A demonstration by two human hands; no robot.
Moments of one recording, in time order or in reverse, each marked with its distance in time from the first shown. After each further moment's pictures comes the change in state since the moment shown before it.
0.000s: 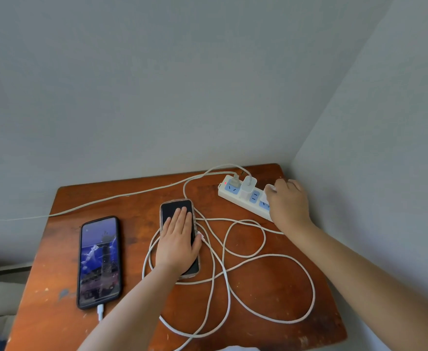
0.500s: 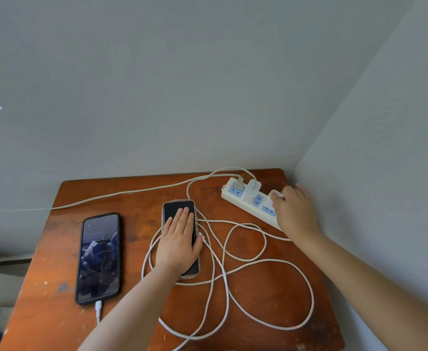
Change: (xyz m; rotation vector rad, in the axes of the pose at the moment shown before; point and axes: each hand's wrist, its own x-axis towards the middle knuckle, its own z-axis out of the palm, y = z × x) left_hand -0.001 -0.001 0.001 -0.004 0.004 0.000; right_hand -0.001 0.004 0.010 -0.035 -0.003 -0.018
